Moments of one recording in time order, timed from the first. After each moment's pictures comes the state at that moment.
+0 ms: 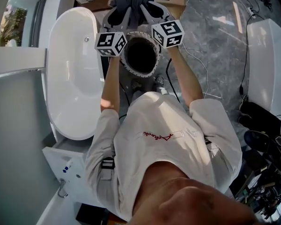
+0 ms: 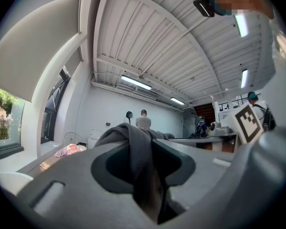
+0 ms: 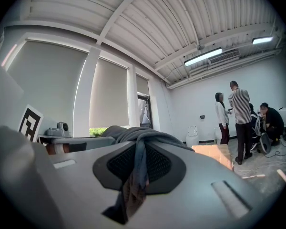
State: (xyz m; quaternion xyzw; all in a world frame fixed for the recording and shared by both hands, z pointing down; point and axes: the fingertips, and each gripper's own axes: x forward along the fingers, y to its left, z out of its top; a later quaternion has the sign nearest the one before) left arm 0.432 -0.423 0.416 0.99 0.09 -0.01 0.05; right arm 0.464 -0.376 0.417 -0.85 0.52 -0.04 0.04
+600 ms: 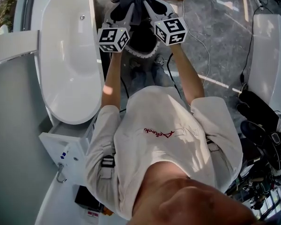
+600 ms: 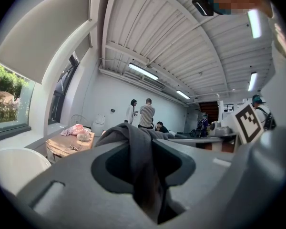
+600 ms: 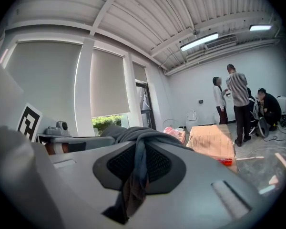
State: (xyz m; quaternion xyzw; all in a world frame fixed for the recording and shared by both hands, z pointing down) left arm 0.404 -0.425 0.517 0.99 0.07 0.06 0.10; right arm 0.438 -0.378 0.518 -0.85 0.52 -0.12 0.04
